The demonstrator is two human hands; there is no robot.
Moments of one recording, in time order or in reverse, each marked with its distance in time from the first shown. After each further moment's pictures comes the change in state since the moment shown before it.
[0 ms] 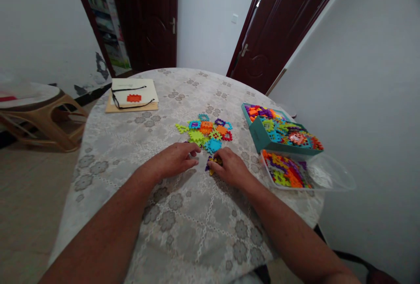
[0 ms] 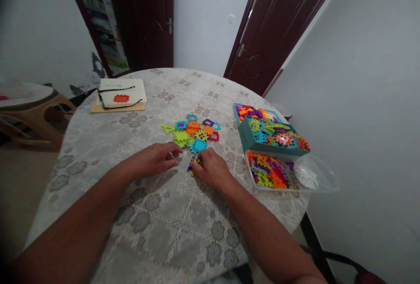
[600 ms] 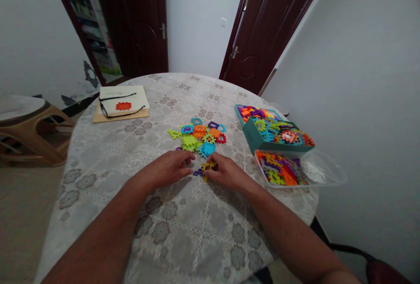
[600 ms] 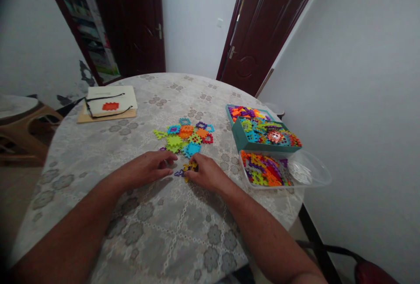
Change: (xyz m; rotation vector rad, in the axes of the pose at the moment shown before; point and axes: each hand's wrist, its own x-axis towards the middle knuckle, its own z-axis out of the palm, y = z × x) left_hand 0.002 0.005 0.002 0.000 -0.049 -0.001; right_hand -0.004 -0.002 -0.012 0.278 -0.073 -0.023
